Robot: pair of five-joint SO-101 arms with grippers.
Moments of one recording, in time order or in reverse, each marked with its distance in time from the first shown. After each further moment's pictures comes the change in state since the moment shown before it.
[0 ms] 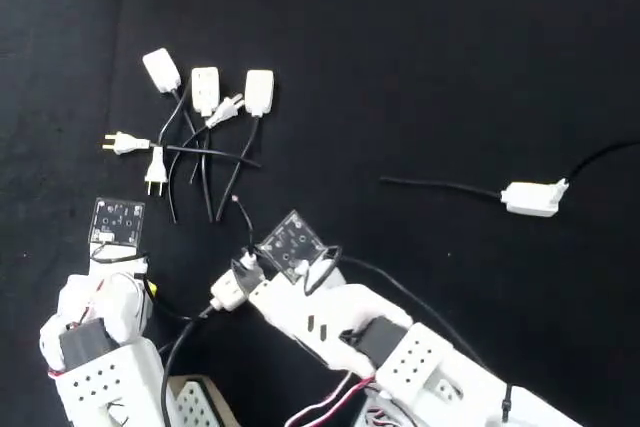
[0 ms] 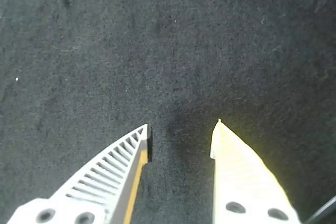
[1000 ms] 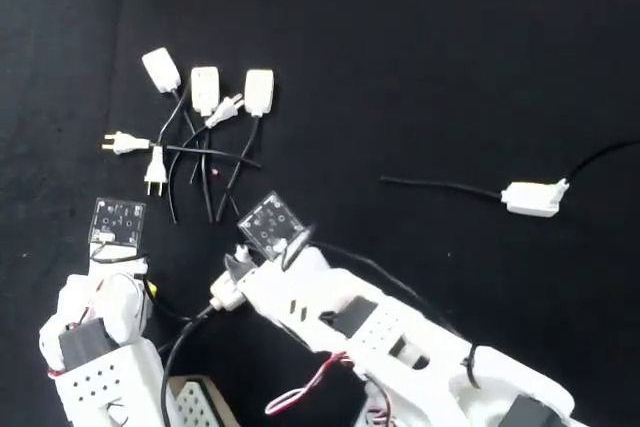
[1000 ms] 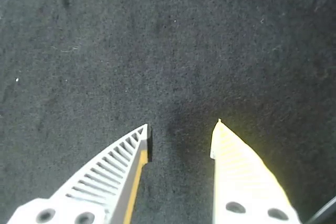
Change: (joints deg) left arm 0.0 0.0 0.0 0.0 -0.3; right arm 0.9 25.8 -9.6 -8.5 -1.4
